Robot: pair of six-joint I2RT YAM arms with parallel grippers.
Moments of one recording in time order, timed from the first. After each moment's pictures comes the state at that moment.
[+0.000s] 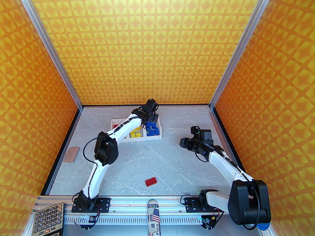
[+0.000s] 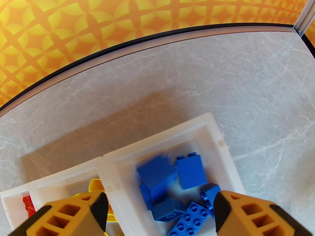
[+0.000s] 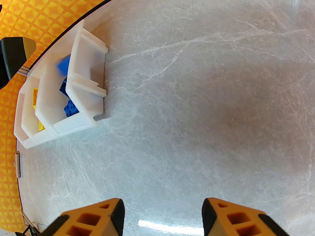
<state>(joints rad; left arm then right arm) -0.64 2.33 2.22 -0.72 -0.27 -0.24 0.01 1.24 0.69 -0.30 -0.33 0.30</state>
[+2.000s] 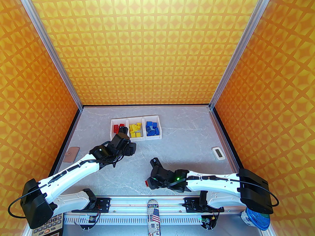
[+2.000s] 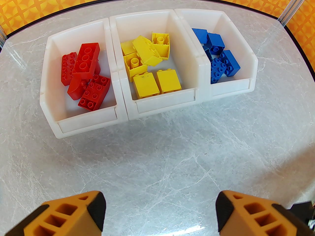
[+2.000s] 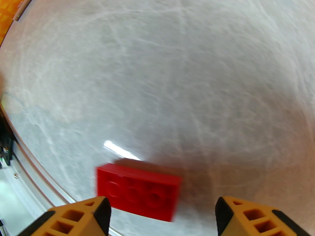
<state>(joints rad) -0.75 1.20 0.93 -0.56 -0.31 -0.50 1.23 1.29 0.63 -0.38 0.18 0.76</state>
